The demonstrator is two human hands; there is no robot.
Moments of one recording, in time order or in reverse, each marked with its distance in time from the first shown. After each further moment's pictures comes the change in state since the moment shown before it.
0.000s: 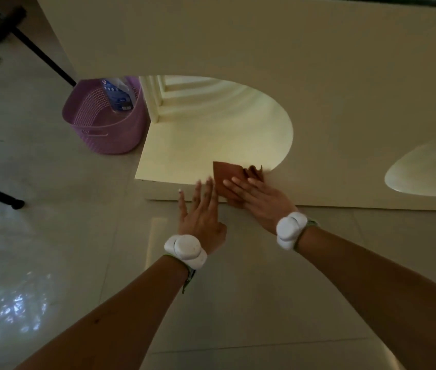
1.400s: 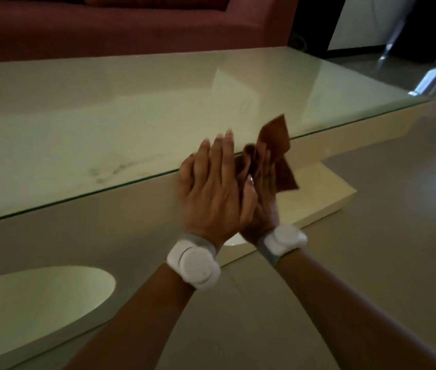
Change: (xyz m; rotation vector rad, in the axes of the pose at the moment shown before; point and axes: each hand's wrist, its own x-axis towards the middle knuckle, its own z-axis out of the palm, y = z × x) left_hand 0.123 0.323 -0.190 -0.081 0.829 0.417; right_hand -0.151 0.228 -0.111 0.160 0.441 1.065
